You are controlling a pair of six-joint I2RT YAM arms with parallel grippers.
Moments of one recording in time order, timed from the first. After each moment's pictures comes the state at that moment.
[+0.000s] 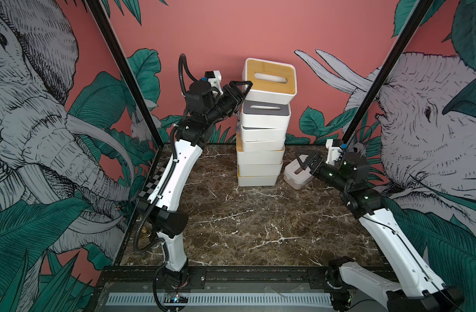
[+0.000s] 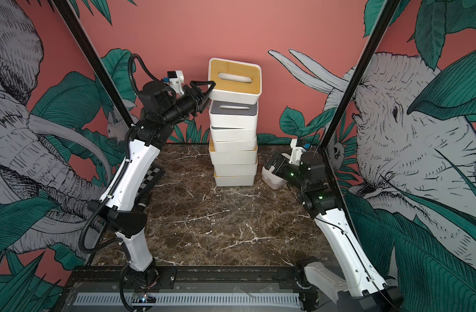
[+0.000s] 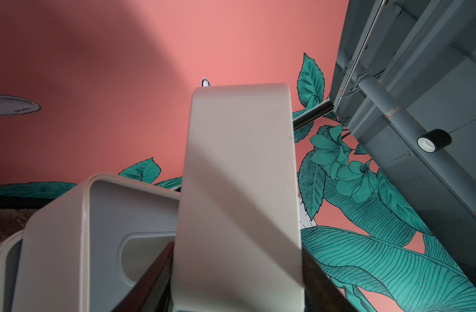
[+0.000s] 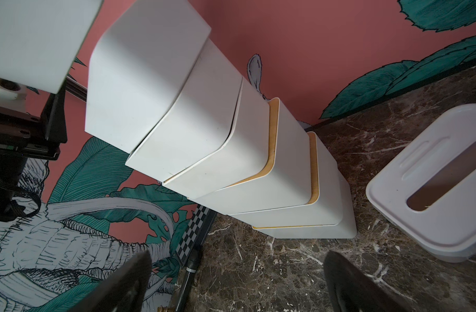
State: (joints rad) left arm -0.45 1.86 2.33 -0.35 0.39 -1.11; right arm 0.28 1.03 1.10 -0.31 -0.32 0.73
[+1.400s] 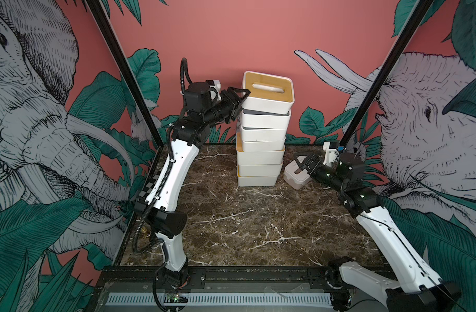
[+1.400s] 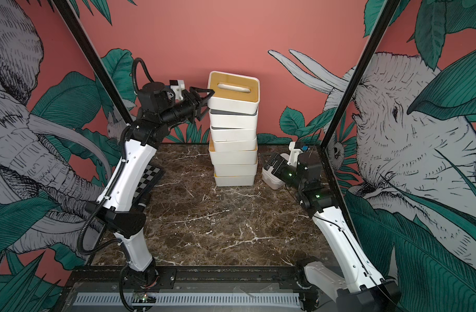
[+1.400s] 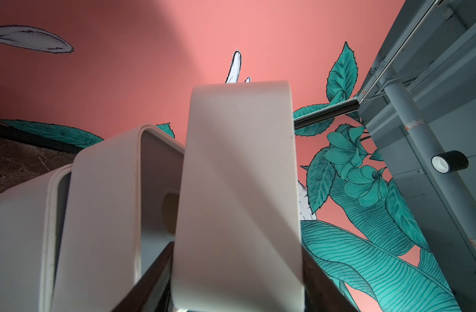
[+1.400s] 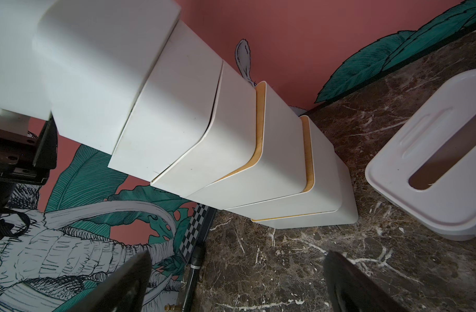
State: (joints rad) left arm -0.42 1.85 2.34 -0.49 0.46 -1.20; right arm 0.28 1.05 1.08 -0.31 -0.32 0.79
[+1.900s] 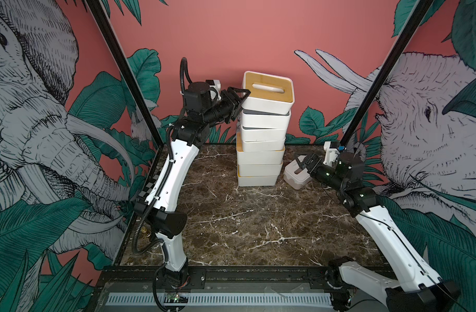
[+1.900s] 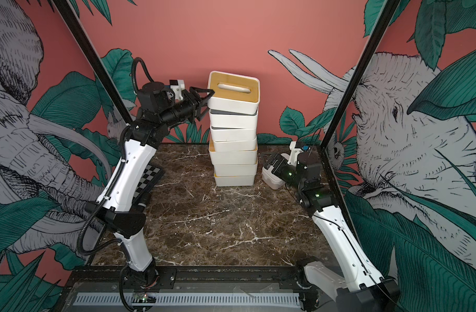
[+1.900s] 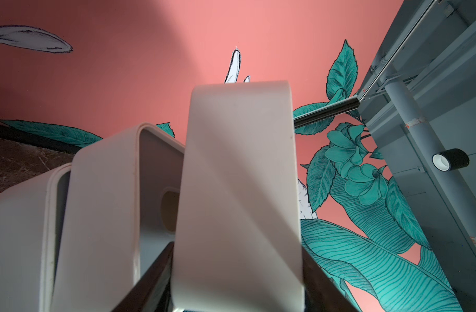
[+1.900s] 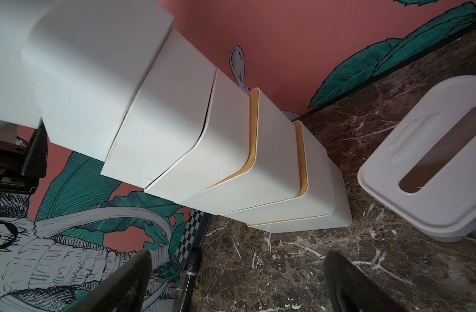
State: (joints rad) left arm -0.42 1.85 2.34 -0.50 0.47 -1.19; right arm 0.28 1.06 1.10 -0.31 -0.29 0.79
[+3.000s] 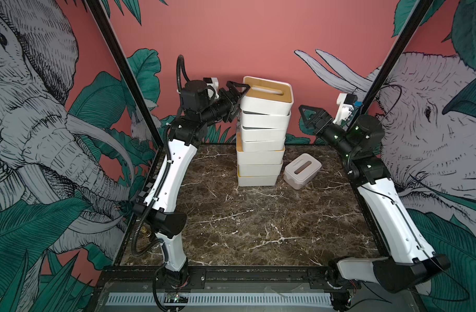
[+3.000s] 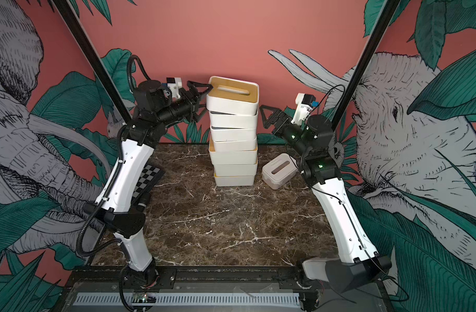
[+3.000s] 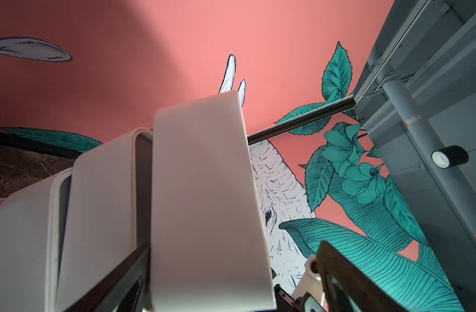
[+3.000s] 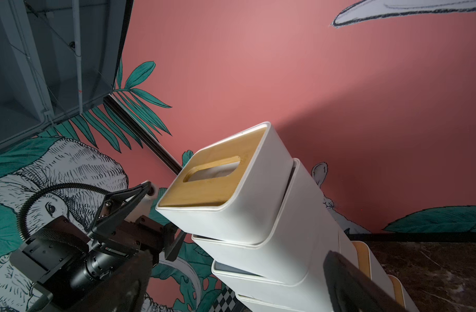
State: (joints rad) left arm -0.40 1.85 2.37 -0.52 0.46 -1.17; right arm 0.28 1.33 1.62 -0.16 -0.32 0.73
